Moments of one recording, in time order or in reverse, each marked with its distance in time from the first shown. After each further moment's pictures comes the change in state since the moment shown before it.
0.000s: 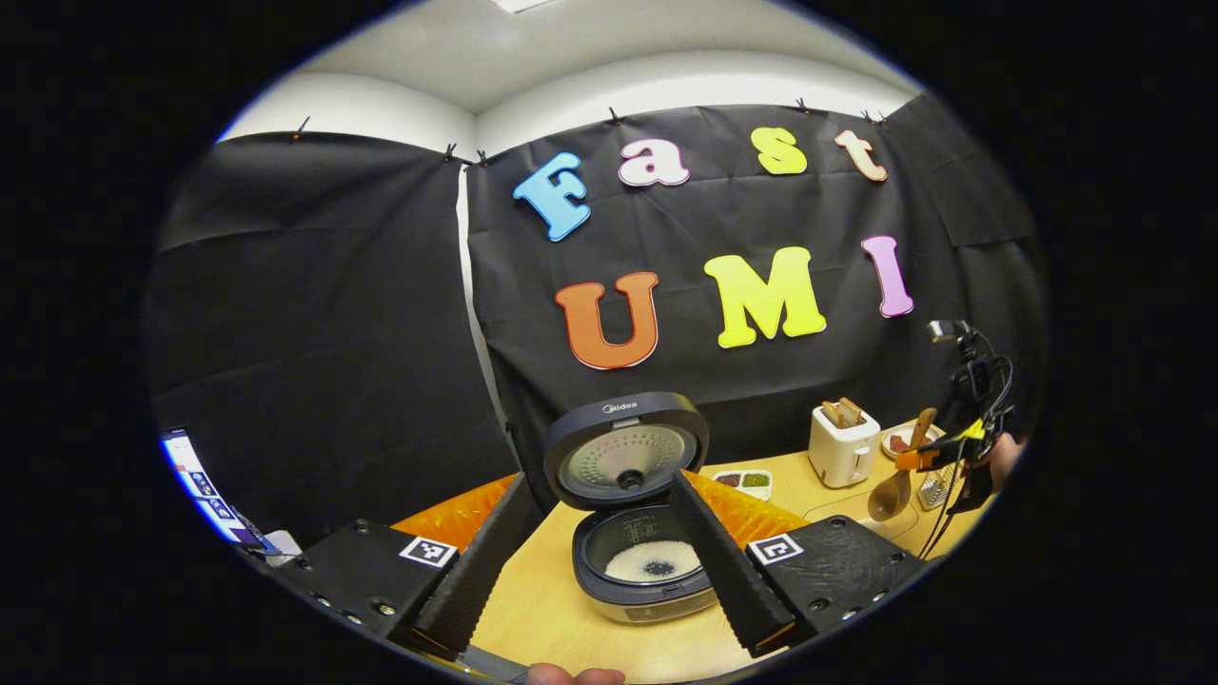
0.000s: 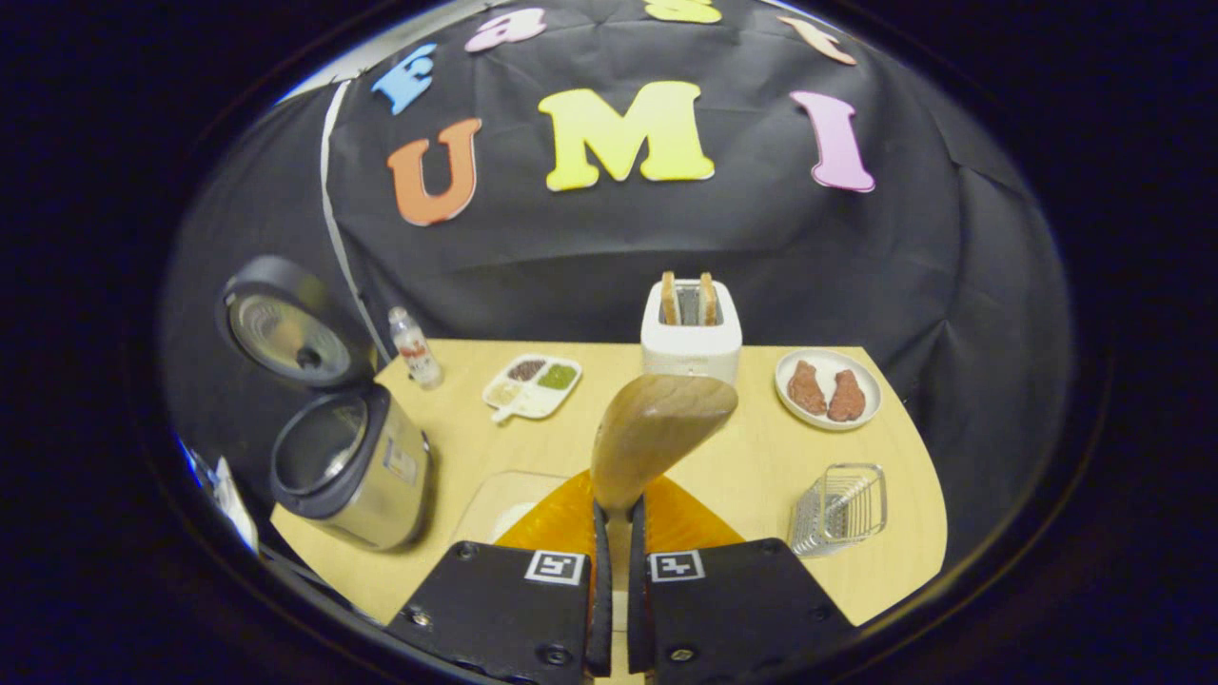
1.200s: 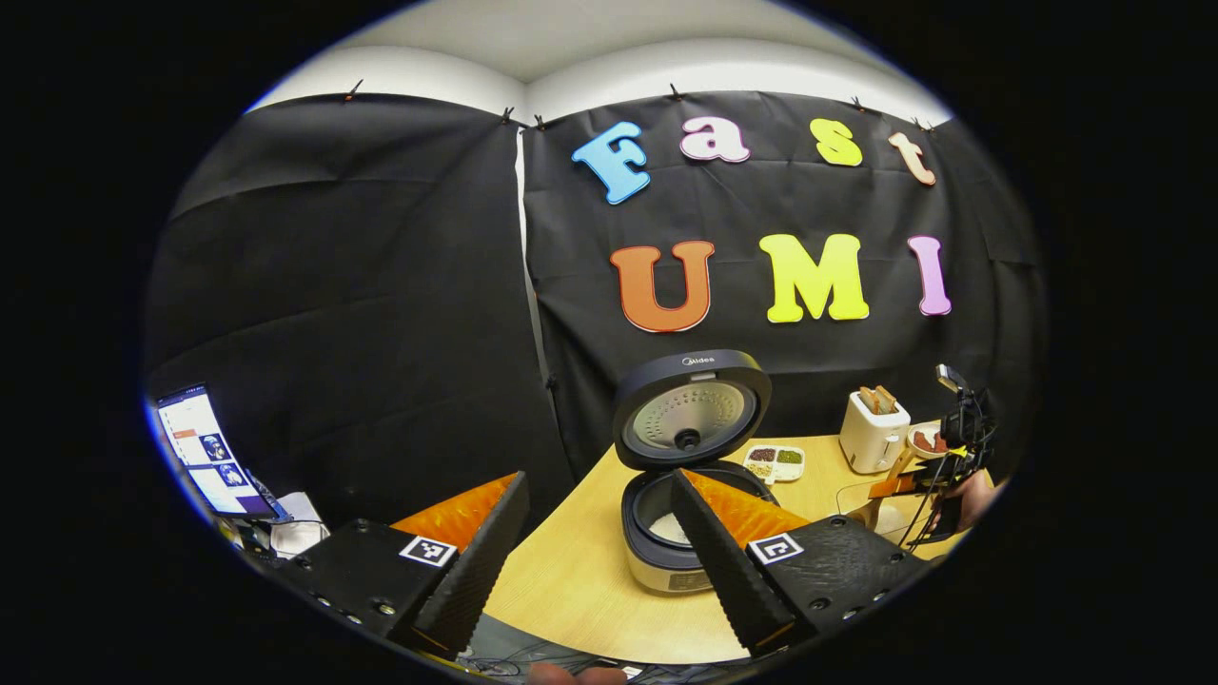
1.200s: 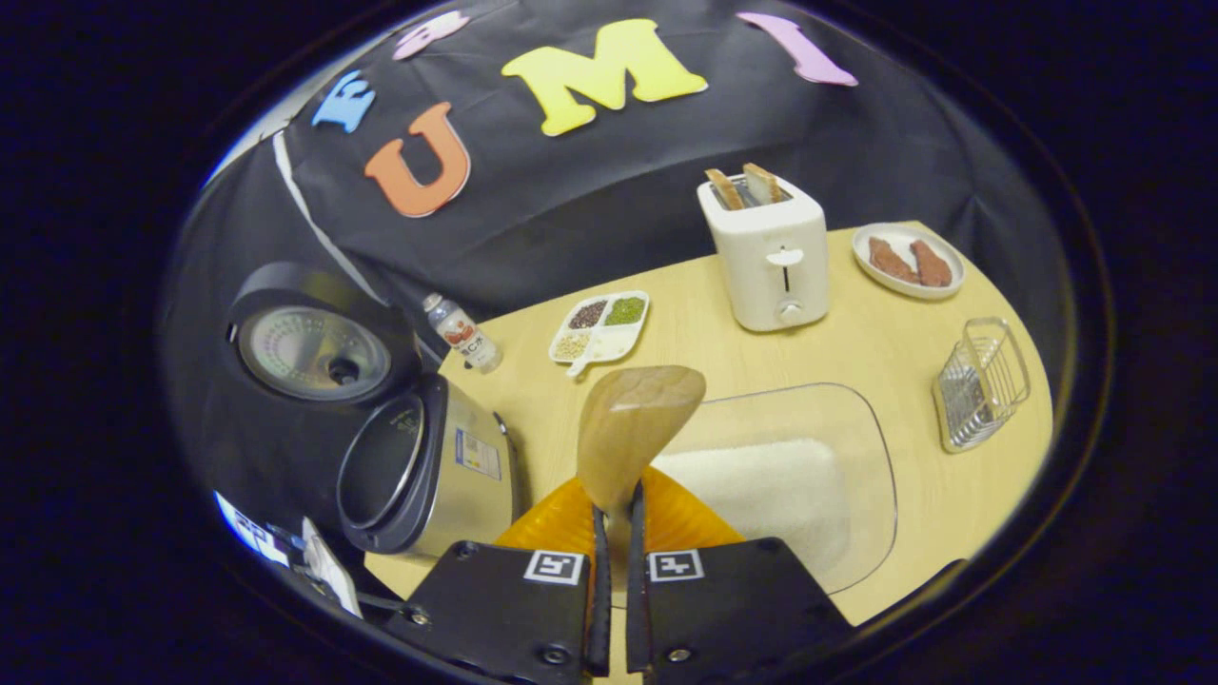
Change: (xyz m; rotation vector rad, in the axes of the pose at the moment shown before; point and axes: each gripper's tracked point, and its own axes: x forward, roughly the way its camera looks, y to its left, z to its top) left arm -0.023 0.057 -0.032 -0.108 0.107 0.097; right arm 0.026 0.092 -0.038 0.399 0.134 0.223
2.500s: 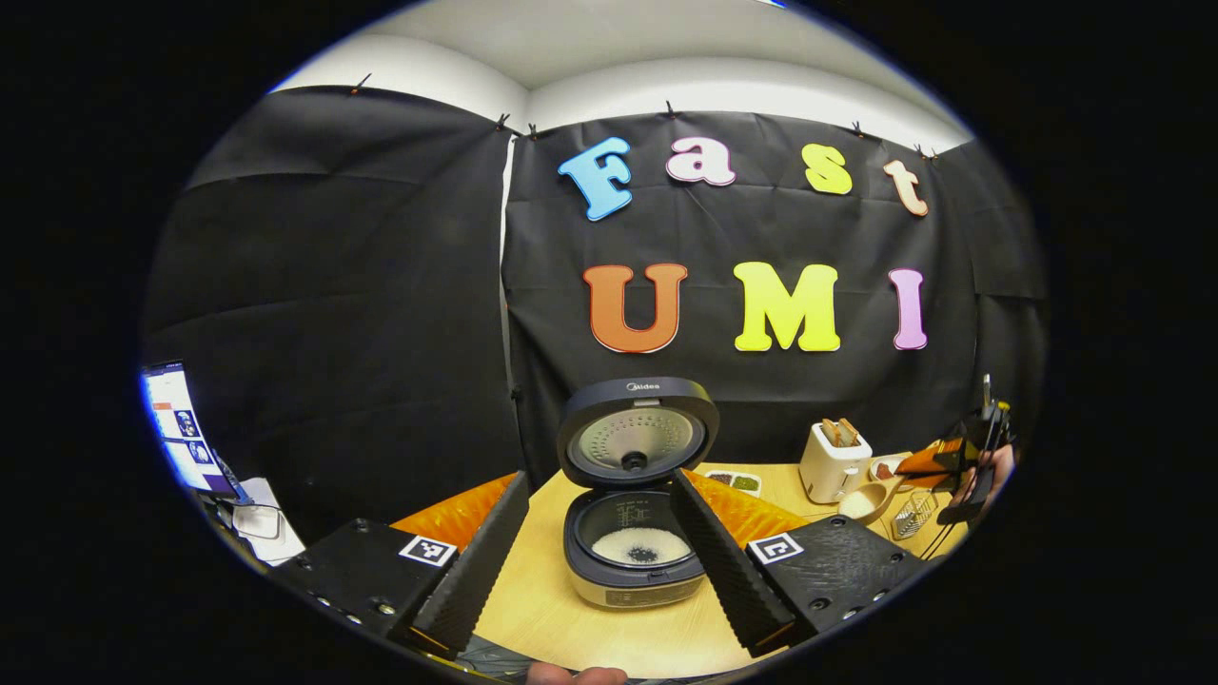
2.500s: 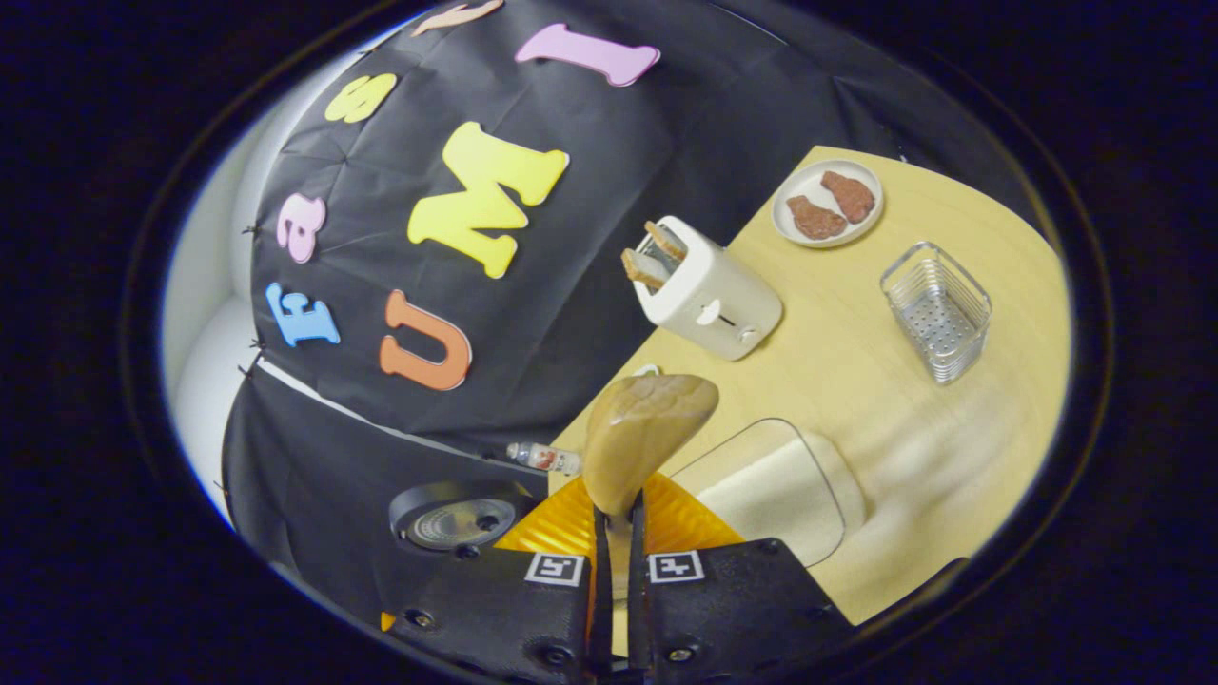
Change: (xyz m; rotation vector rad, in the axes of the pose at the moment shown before) left arm 0.001 -0.041 0.011 -0.057 -0.071 -0.066; right arm -0.111 0.004 0.097 0.476 -0.147 0.268
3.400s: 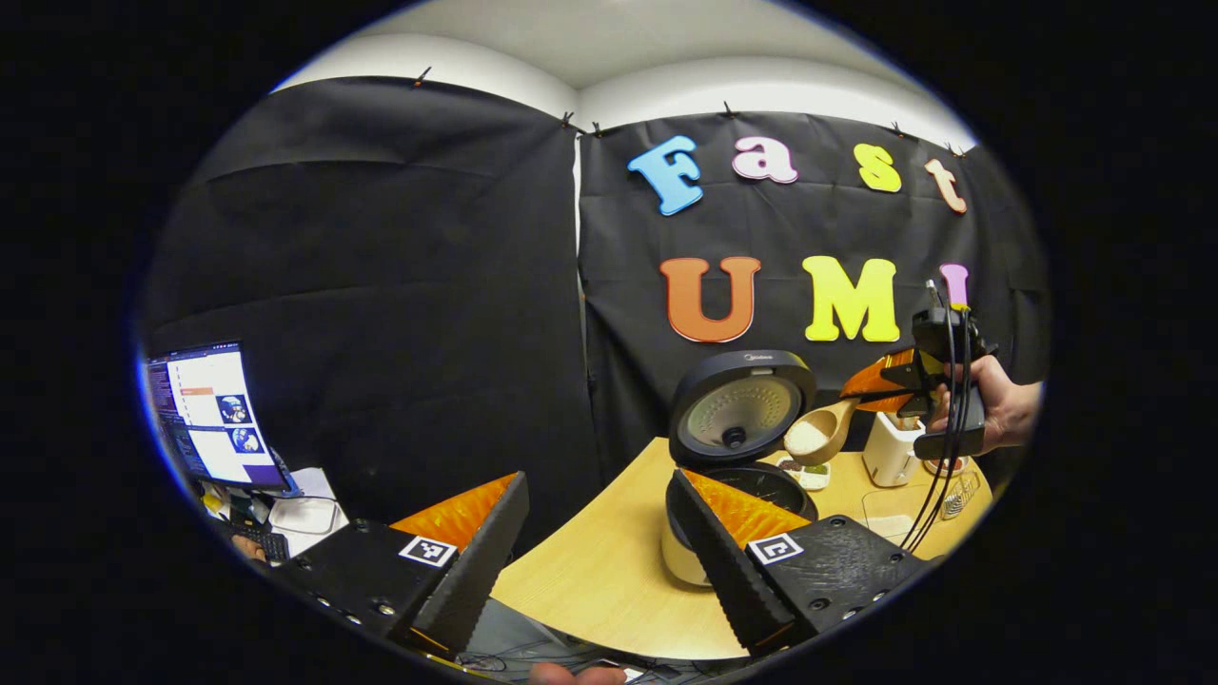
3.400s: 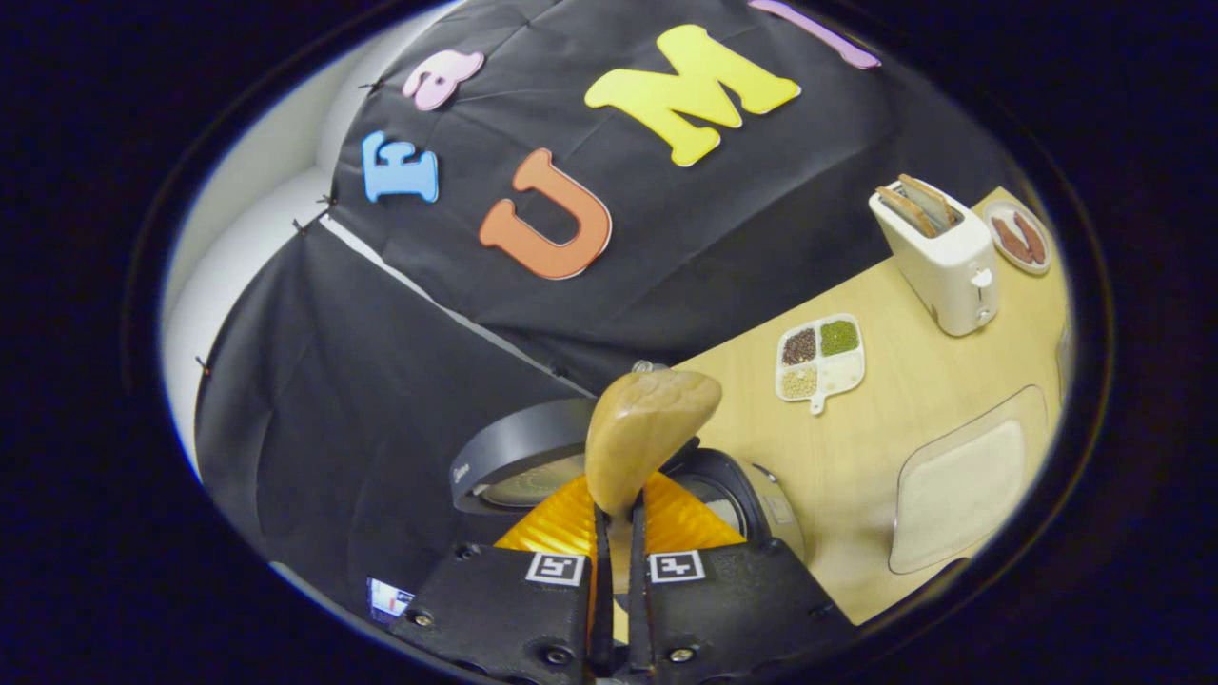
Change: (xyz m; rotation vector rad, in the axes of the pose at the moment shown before) left arm -0.039 0.118 -0.042 -0.042 0.033 0.181; right arm 0.122 0.185 -0.152 -0.351 0.183 0.101
